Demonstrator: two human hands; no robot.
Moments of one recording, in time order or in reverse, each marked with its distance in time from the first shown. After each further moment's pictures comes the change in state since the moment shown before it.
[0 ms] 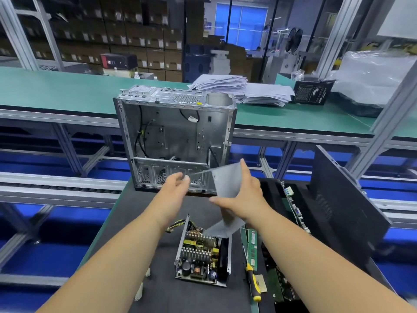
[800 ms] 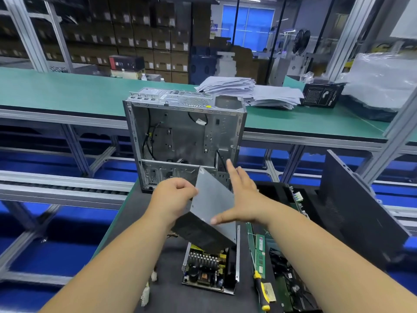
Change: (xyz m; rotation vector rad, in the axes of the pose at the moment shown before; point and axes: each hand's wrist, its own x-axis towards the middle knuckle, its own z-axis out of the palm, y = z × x) left_hand 0.002 0.008 -0.013 0.009 0.177 0.129; right_hand 0.011 -0.026 -0.006 -0.355 -0.350 -0.136
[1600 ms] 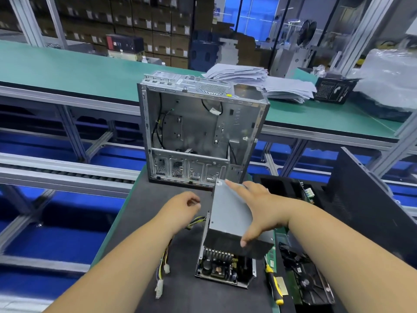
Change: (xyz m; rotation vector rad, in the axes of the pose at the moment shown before) left_hand 0.024 -0.090 -0.015 0.346 -0.290 -0.088; right_hand 0.007 -0.003 0.006 -0.440 -0.309 -0.070
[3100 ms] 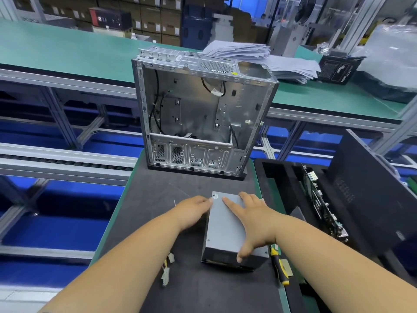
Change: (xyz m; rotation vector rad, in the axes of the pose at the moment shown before) left_hand 0.017 -0.035 0.034 -0.093 -0.316 -0.105; right_hand 0.020 -0.023 0.072 -0.133 -0.071 0.092
